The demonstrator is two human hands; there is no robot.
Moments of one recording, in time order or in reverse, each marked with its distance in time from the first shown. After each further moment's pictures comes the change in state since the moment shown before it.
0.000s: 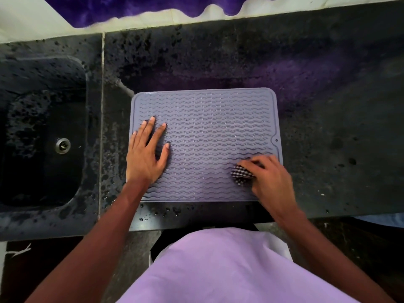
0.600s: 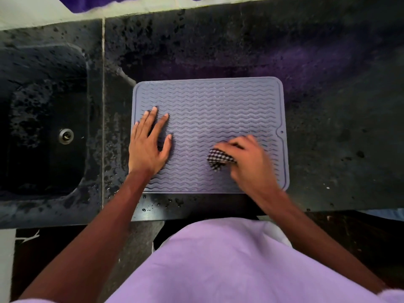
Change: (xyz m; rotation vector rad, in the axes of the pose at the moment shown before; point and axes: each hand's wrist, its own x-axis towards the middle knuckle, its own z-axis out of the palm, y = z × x) left_hand 0.001 0.000 0.000 -0.016 0.021 0.011; right_hand 0.035 -0.050 -0.002 0.237 -0.013 -0.095
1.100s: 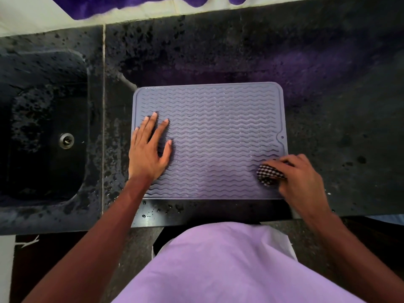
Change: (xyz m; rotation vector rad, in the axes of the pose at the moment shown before) left_hand 0.000 -0.002 0.002 0.003 0.005 0.002; right_hand -0.055 0.075 -0.038 -0.242 -0.030 0.222
